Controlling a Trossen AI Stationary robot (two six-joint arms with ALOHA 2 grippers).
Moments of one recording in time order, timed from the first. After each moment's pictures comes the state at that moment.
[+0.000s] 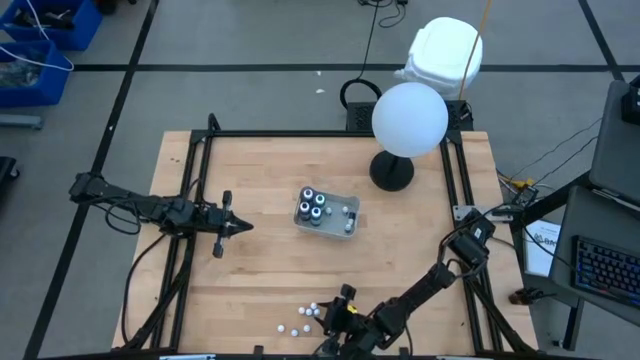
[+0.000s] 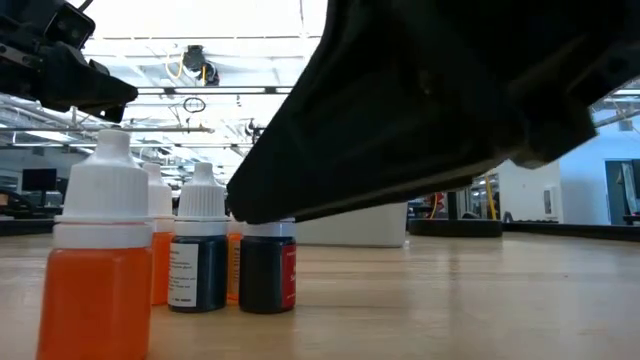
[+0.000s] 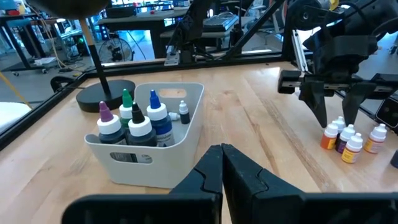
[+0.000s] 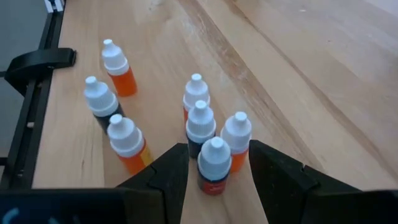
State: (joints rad) left arm -0.29 0.29 0.09 0.03 -0.21 0.02; right arm 0.71 2.27 1.48 -0.05 0.81 0.75
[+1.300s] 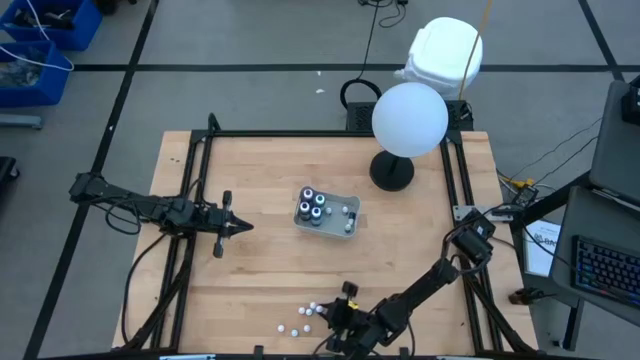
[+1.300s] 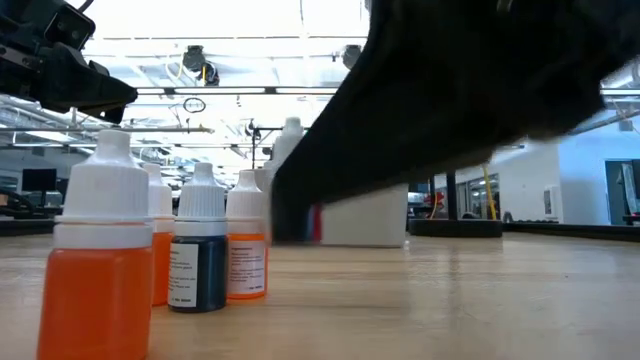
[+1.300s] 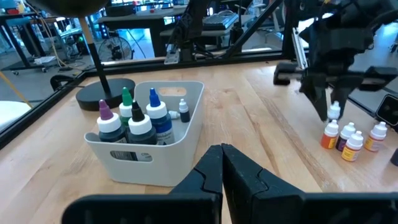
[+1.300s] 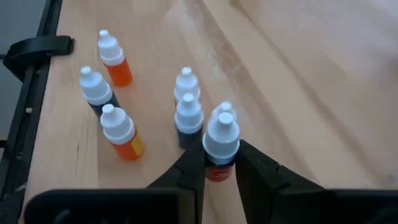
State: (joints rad) left arm -0.29 0.29 0.09 0.03 -0.21 0.02; right arm 0.71 2.22 1.45 -0.10 0.76 0.73
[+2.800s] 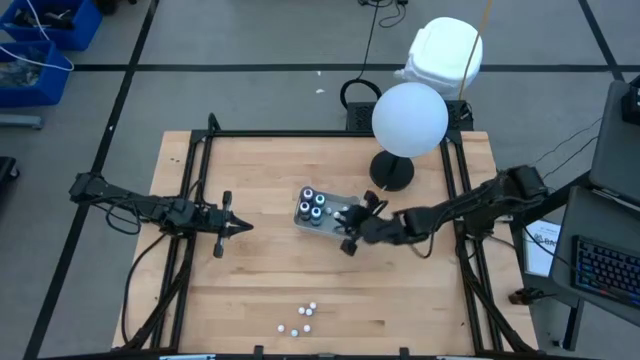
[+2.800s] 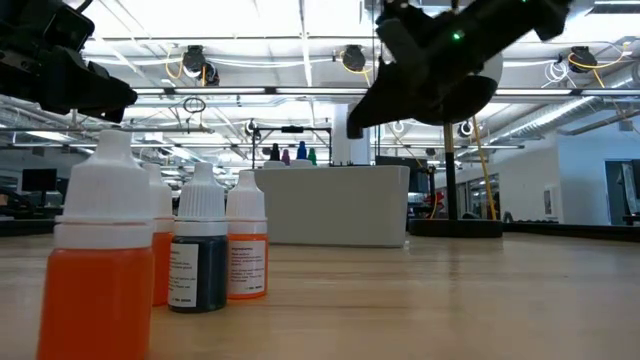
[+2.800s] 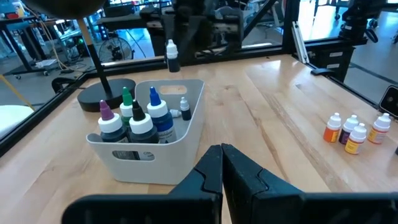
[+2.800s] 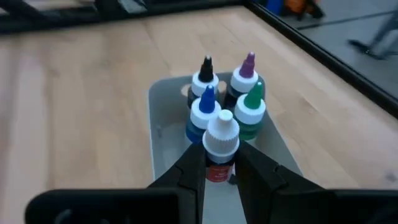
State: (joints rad) left arm -0.29 0.29 0.09 0.02 -0.21 0.05; right arm 0.22 1.55 0.84 0.12 0.59 0.32
